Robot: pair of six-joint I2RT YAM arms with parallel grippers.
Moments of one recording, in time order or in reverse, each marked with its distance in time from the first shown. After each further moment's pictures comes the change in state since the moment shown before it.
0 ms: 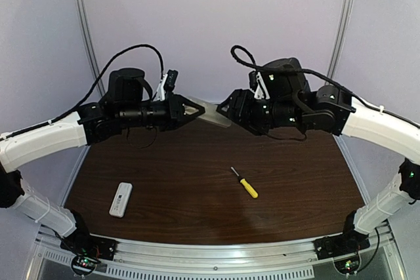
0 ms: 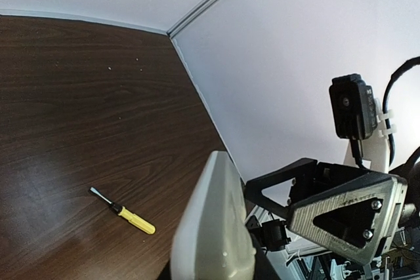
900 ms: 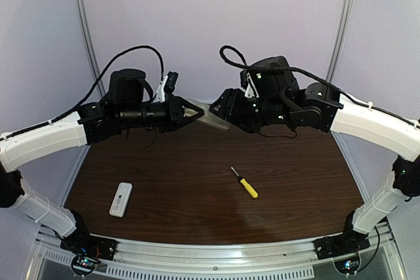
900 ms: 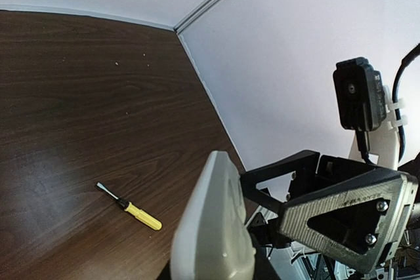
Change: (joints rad) left arm 0.001 0.002 0.001 -0.029 -0.003 0.013; right arm 0.001 0.082 0.071 0.002 0.004 -0.027
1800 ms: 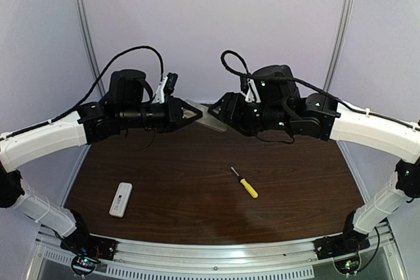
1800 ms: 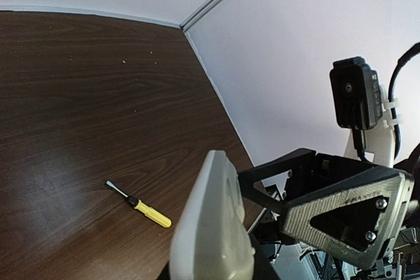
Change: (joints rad) left arm 0.008 0.000 0.000 -0.026 0.003 0.026; right arm -0.011 -0.027 -0.115 0.156 -0.048 0.001
